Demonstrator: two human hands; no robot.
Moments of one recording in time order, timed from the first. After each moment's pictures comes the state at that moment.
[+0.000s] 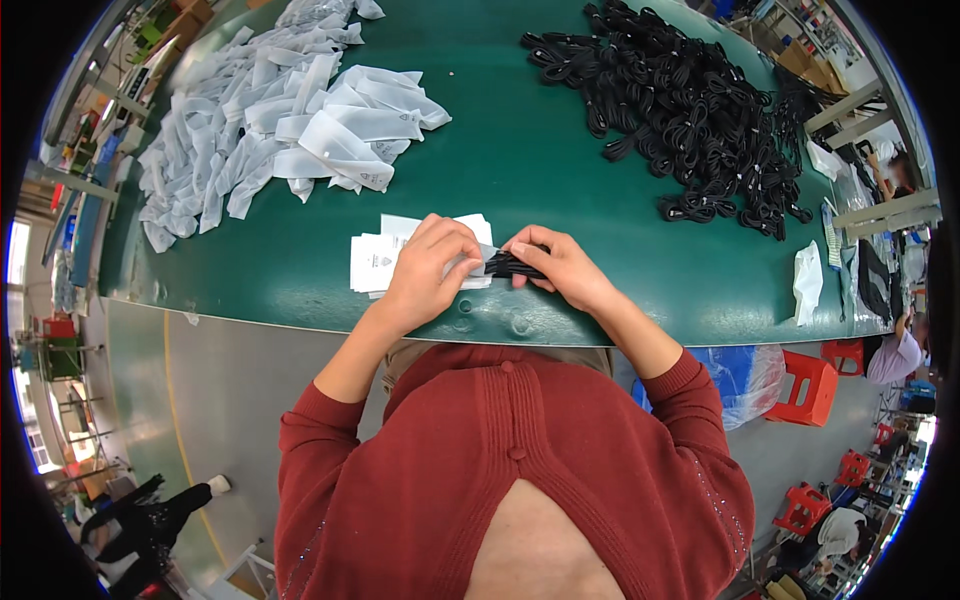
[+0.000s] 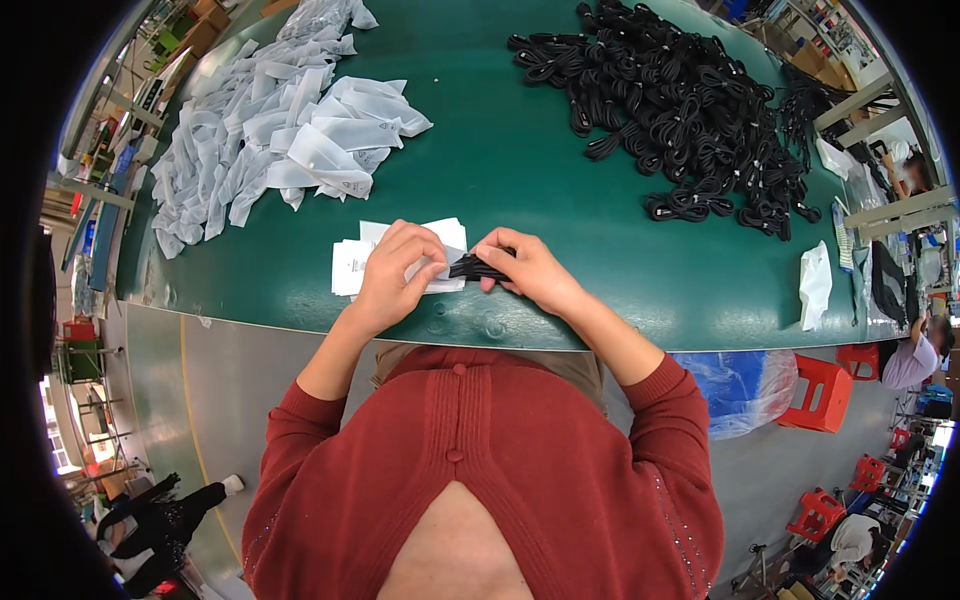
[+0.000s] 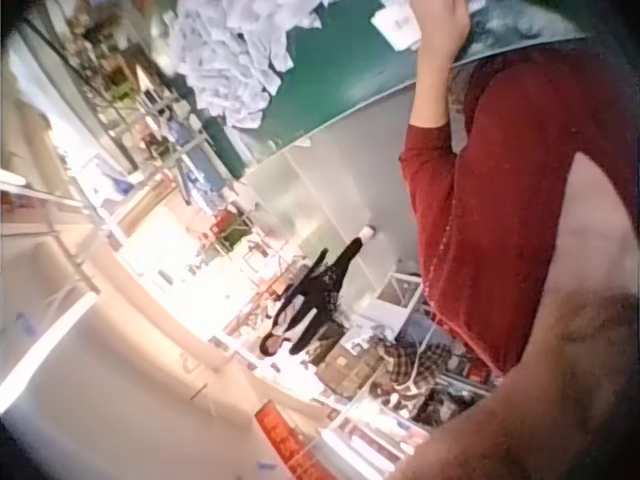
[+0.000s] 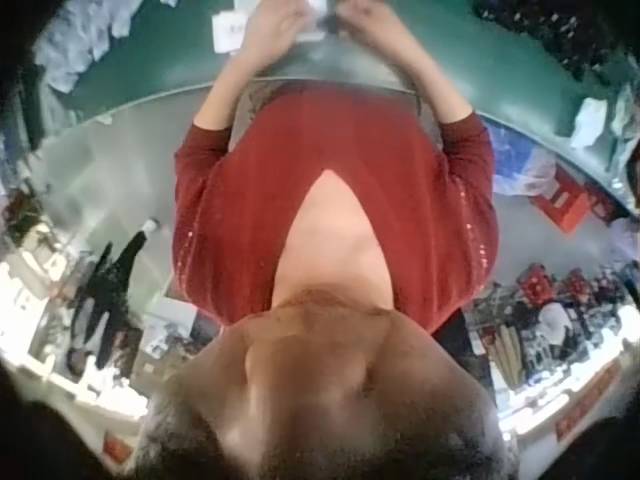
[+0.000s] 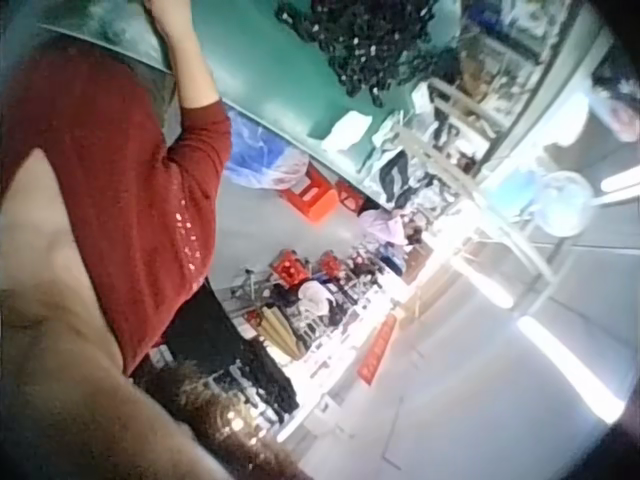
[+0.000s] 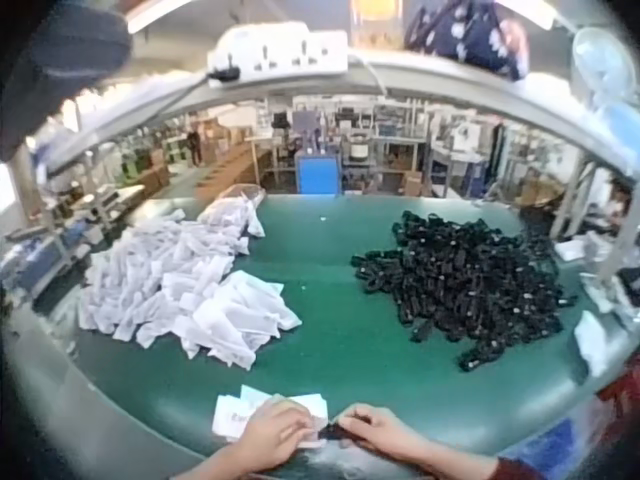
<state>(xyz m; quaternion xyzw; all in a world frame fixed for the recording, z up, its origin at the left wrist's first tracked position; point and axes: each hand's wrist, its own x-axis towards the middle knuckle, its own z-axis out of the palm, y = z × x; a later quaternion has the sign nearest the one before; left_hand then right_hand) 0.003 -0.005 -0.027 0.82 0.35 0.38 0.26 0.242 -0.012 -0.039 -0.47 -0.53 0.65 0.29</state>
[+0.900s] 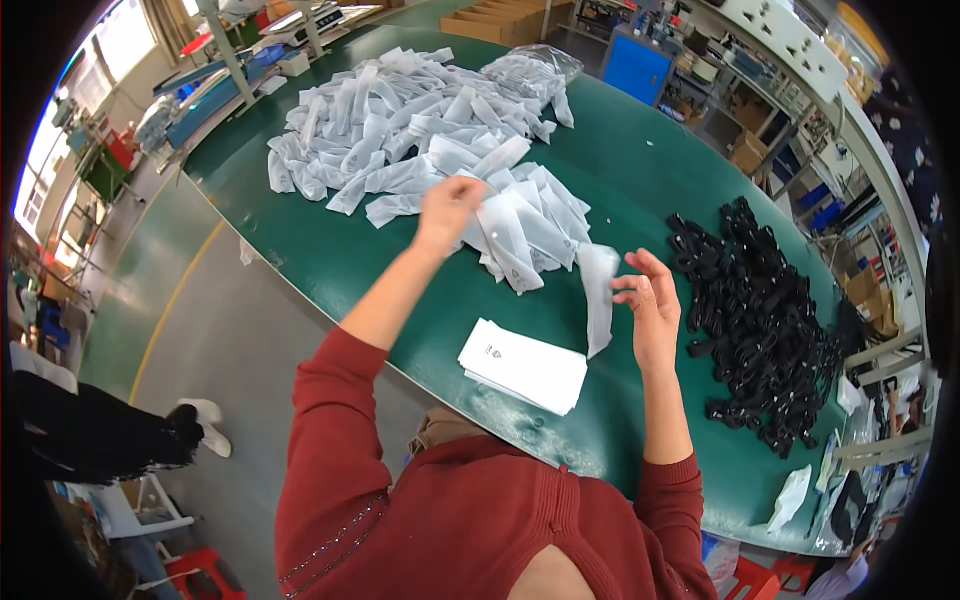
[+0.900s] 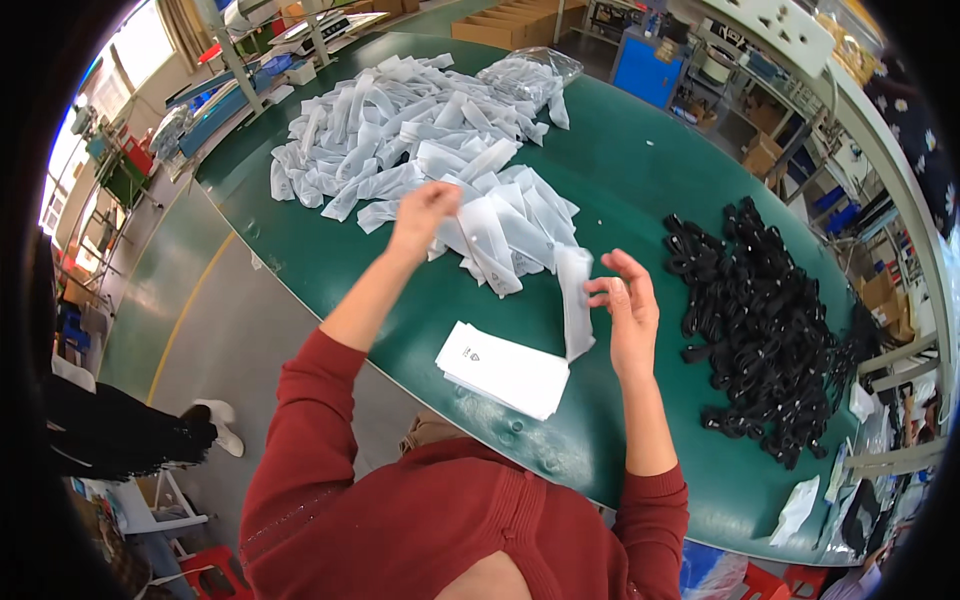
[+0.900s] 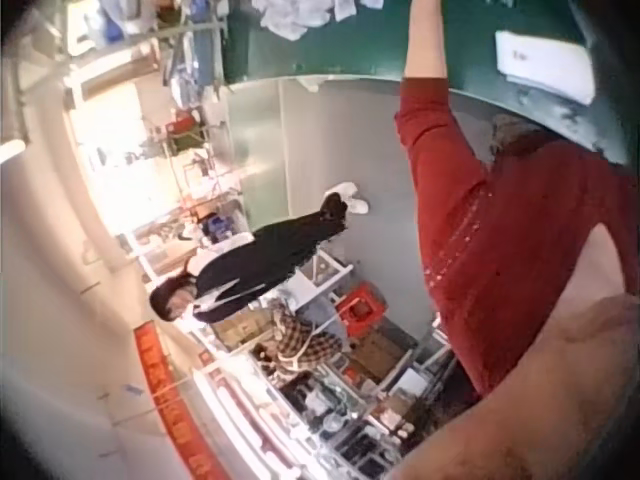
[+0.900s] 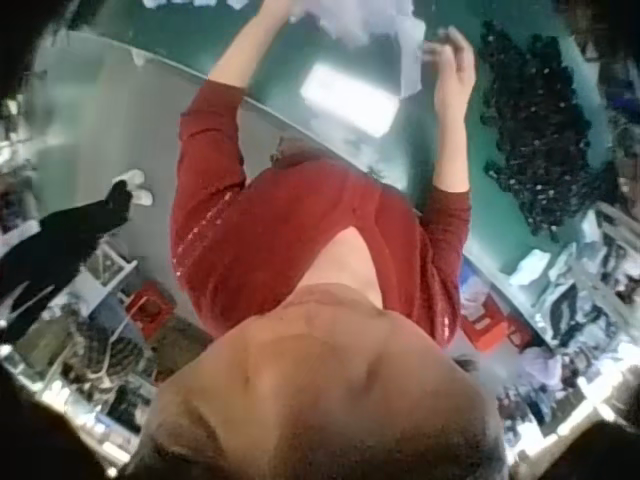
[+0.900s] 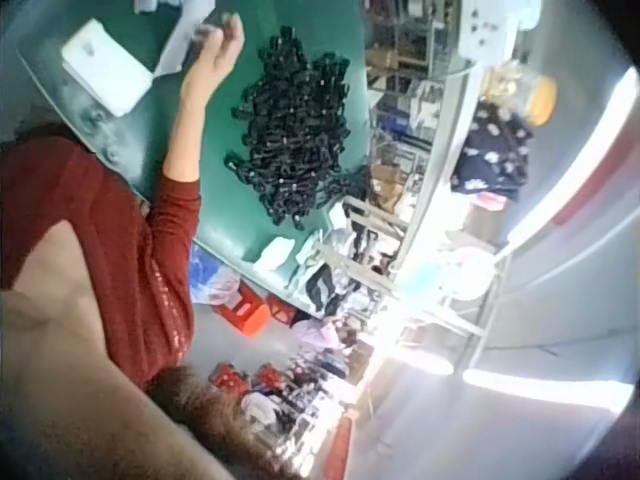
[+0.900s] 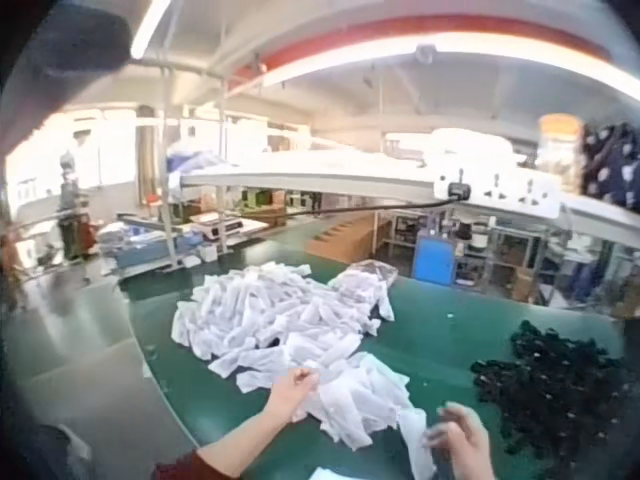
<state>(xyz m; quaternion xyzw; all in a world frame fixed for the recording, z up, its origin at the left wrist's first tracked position) -0.164 0.149 -0.039 0.50 0.52 0.62 0.30 0.169 0.097 0.015 -0.33 -0.58 0.49 0.56</state>
